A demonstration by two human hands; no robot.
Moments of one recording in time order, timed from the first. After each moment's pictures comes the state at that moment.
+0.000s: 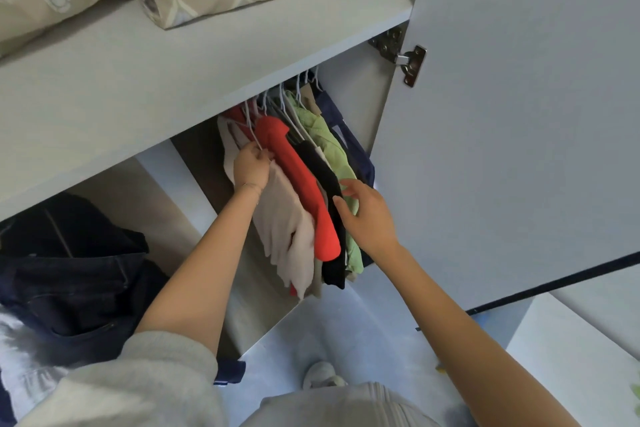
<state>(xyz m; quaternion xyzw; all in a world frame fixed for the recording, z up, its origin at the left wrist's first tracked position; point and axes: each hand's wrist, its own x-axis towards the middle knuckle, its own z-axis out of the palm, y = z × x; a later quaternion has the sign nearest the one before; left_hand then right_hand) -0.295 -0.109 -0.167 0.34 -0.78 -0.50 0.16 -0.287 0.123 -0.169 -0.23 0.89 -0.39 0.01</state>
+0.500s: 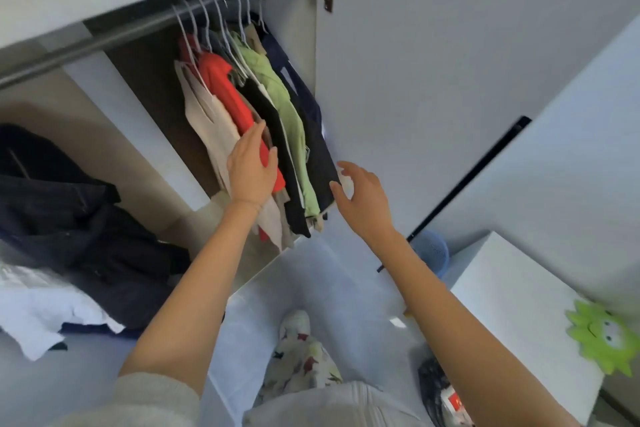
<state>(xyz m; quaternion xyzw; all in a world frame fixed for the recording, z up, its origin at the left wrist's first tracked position) -0.186 0.063 -0.185 0.20 -0.90 -0.31 0.22 -0.211 0.274 -0.182 -0.21 0.90 -0.38 0.03</state>
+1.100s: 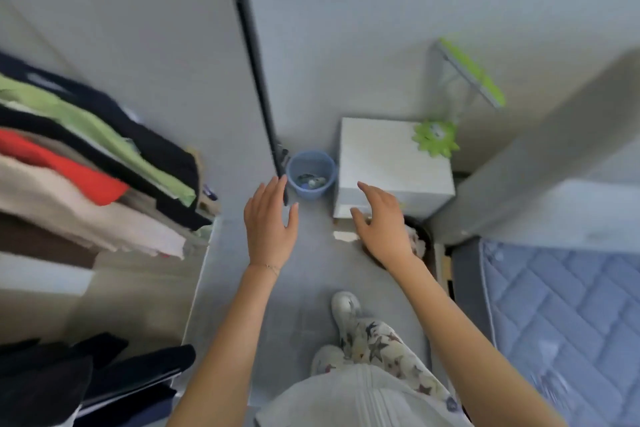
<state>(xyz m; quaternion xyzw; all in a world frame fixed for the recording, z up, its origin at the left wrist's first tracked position) -0.031 0.299 -0.241 -0.14 -0.94 -0.31 0.04 0.034 0.494 -0.228 0.15 0.93 -0.33 -0.04</state>
